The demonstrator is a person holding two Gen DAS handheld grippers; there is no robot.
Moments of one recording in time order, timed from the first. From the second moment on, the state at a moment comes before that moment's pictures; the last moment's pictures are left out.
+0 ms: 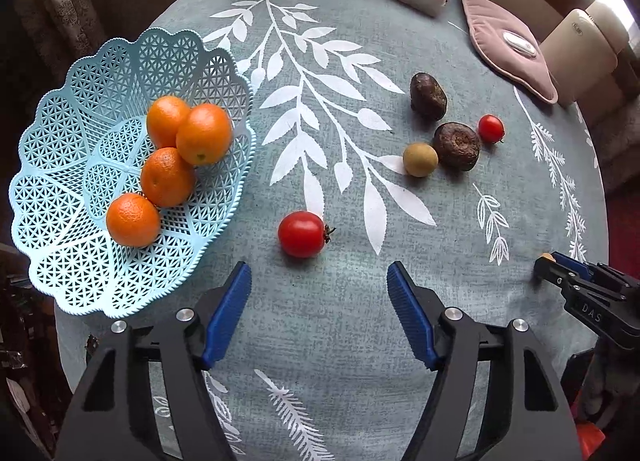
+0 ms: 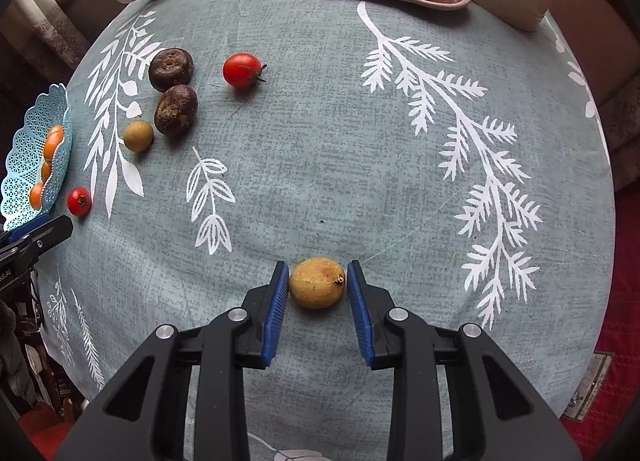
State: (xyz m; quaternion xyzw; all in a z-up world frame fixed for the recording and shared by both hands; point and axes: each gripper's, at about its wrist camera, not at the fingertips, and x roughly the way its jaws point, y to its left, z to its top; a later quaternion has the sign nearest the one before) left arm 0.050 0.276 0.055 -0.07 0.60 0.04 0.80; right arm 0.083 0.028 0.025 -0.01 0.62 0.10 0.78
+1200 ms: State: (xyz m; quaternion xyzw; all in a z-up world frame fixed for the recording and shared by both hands) left arm 0.062 0.264 0.063 -0.05 0.58 0.02 0.81; right arm 0.075 0.014 0.022 0.01 0.63 0.10 0.77
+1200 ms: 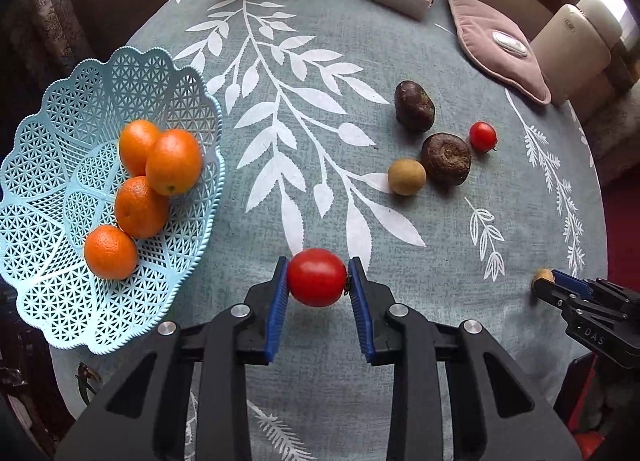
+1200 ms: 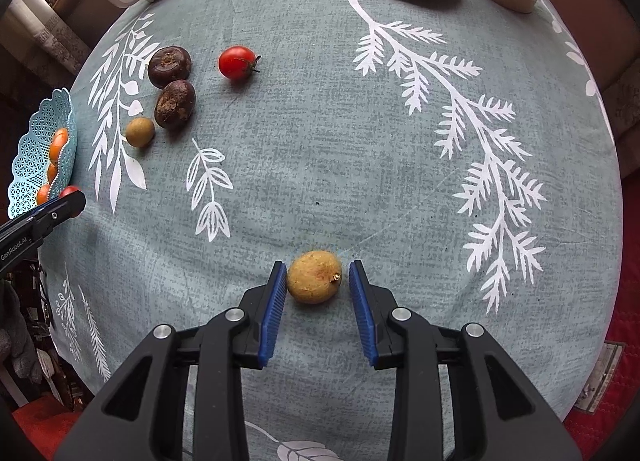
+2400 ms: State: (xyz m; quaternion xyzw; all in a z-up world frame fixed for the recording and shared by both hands) left arm 0.019 0.399 0.124 -0.09 0.52 0.08 0.84; right arm 0.051 0.080 0.074 0.06 0.58 0.10 0.81
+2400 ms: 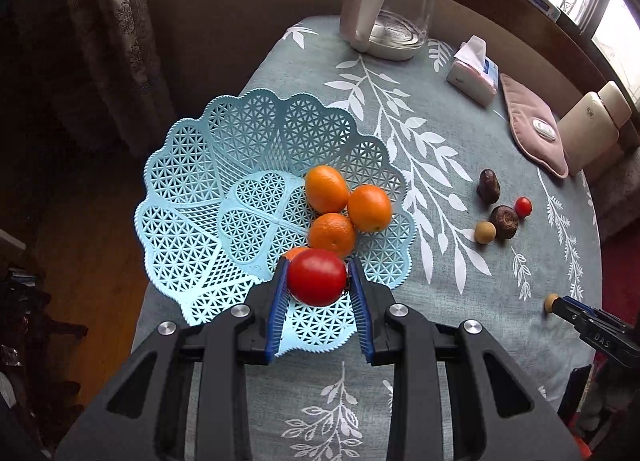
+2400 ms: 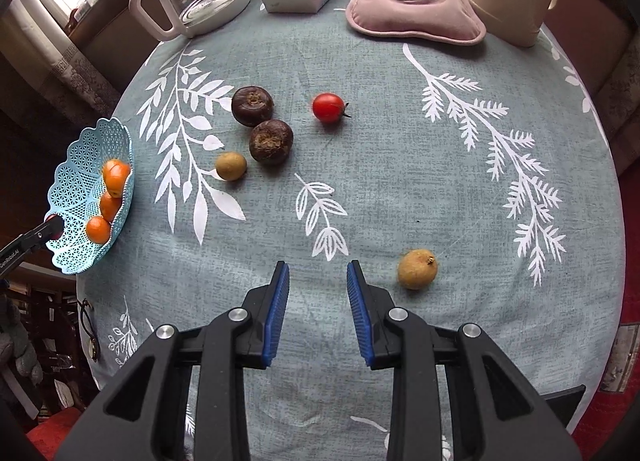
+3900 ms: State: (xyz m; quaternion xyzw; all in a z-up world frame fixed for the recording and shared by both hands) left arm 0.032 0.488 0.120 -0.11 0.52 0.07 0.84; right arm 0.045 0.102 0.060 0.07 0.58 -0.06 0.81
